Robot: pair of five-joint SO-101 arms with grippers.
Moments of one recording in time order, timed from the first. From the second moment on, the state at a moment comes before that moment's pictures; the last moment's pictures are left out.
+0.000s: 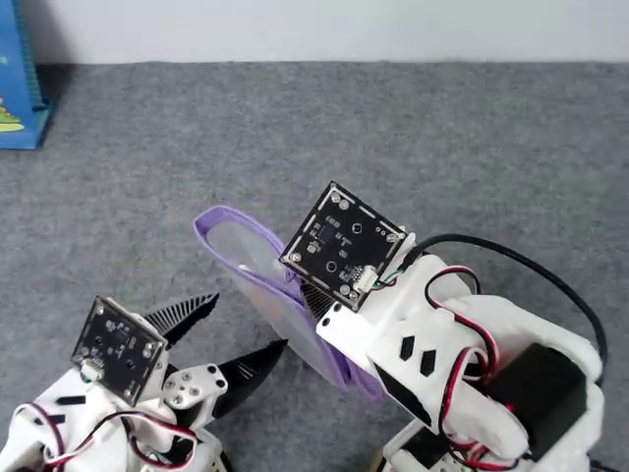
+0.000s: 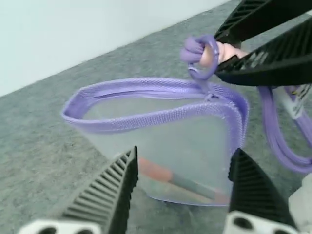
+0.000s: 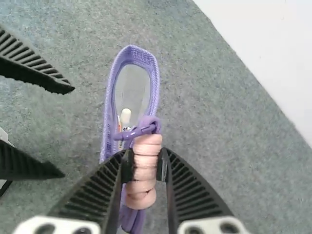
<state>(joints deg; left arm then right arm) 27.0 -82.4 29.8 93.7 2.0 -42.1 -41.6 -12.7 99.9 19.6</state>
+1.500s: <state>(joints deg) 23.7 -82.5 38.9 86.3 10.2 -50.8 -46.2 -11.7 100.2 21.3</state>
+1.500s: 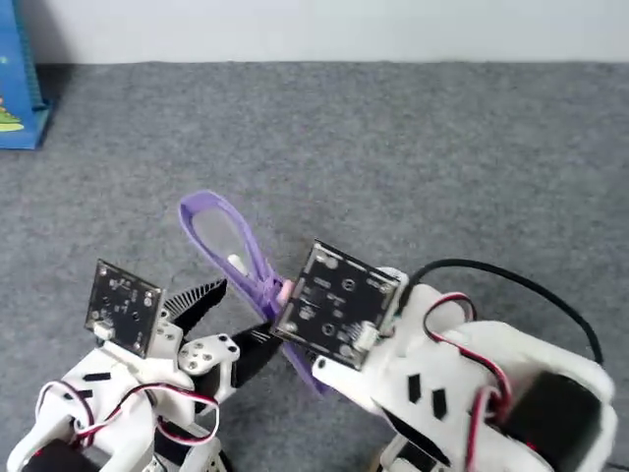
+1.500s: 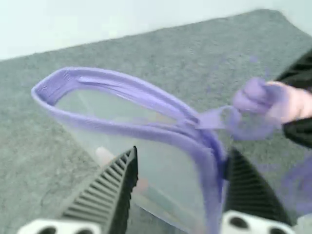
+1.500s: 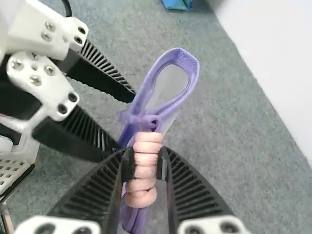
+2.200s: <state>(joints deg) 23.1 -82.5 39.0 86.3 8.4 -56.6 -51.0 -3.7 100.4 17.9</state>
